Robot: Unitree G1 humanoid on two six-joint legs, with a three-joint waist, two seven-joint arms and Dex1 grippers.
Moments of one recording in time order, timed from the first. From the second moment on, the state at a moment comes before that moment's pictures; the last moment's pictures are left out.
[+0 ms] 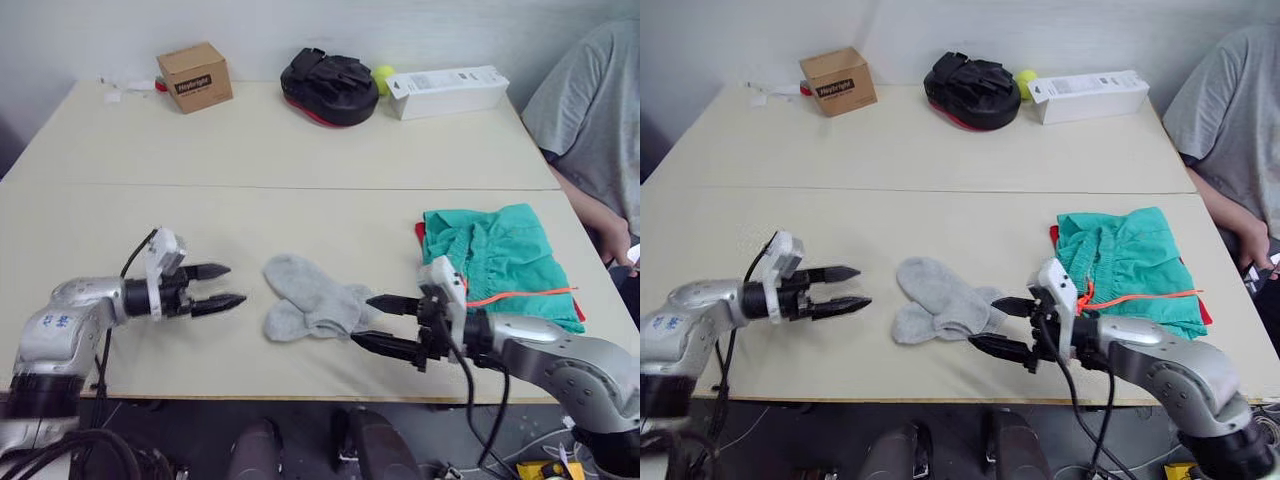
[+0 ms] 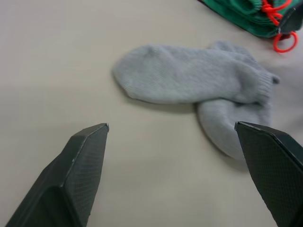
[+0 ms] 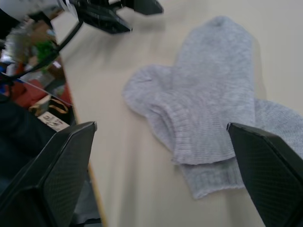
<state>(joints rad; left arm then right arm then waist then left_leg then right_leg) -0.41 0.76 0.09 0.14 -0.47 0.60 -1.03 -0.17 -0.69 0.12 -0.54 0.92 0.88 0.53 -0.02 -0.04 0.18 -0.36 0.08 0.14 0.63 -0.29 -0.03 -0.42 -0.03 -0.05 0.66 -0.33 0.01</state>
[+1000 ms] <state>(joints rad) -0.64 0.59 -0.10 0.39 -0.32 0.56 -1.11 -0.17 -0.52 0.10 -0.51 0.80 0.98 0.44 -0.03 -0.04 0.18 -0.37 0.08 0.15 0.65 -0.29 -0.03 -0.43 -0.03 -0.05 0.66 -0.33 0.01</state>
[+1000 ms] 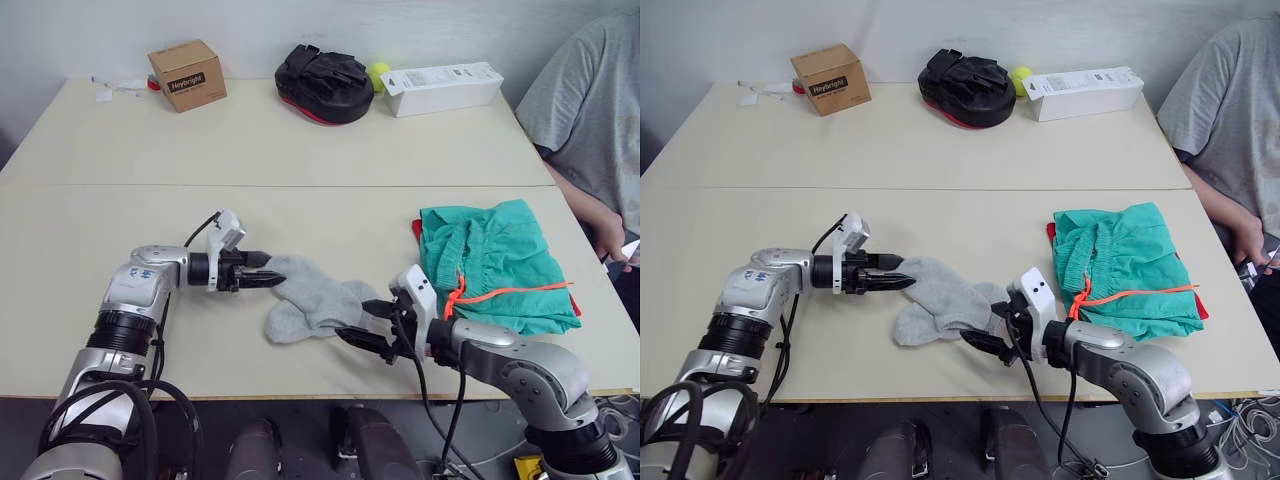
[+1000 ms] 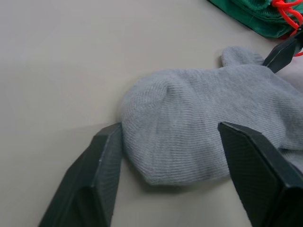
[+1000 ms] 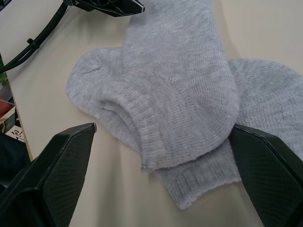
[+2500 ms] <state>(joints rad) -0.43 0.61 0.02 0.13 -0.42 0.62 -1.07 -0.30 -0.55 0.12 -0.42 0.75 1.05 0.53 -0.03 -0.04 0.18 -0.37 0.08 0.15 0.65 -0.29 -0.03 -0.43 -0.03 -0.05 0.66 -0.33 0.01</state>
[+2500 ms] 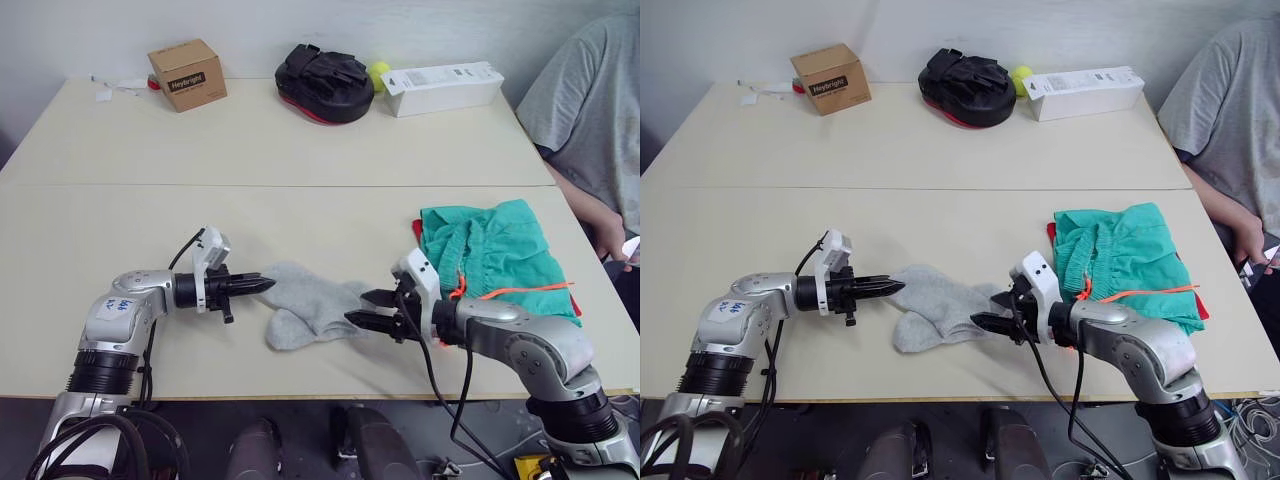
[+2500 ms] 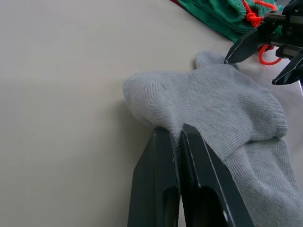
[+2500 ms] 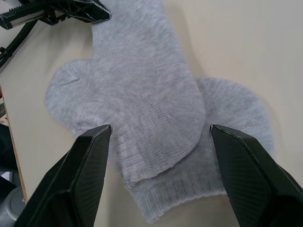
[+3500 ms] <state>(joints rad) -0.17 0.72 0.17 -0.34 -0.71 0.96 -0.97 -0.59 -0.79 0.14 -0.17 0.81 1.20 0.93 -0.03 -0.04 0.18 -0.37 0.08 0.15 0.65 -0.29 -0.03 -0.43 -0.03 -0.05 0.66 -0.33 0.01</state>
